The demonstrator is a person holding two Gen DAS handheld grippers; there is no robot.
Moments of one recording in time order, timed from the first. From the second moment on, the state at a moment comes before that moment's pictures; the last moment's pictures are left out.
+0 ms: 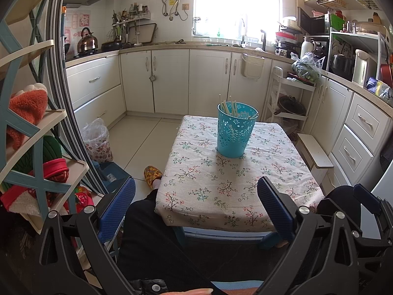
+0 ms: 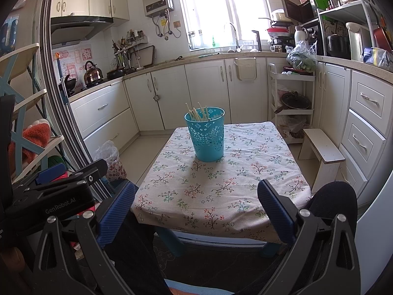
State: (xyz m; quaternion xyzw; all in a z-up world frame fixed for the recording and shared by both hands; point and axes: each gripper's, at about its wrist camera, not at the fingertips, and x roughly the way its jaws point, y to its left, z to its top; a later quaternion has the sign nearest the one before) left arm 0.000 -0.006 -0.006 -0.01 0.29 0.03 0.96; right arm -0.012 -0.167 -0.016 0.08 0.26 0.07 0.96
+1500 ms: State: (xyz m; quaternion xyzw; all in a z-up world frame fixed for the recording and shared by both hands) left arm -0.003 -0.010 -0.006 -0.03 0.28 0.01 0.96; right arm -0.015 -0.176 -0.015 0.07 0.26 0.06 0.96
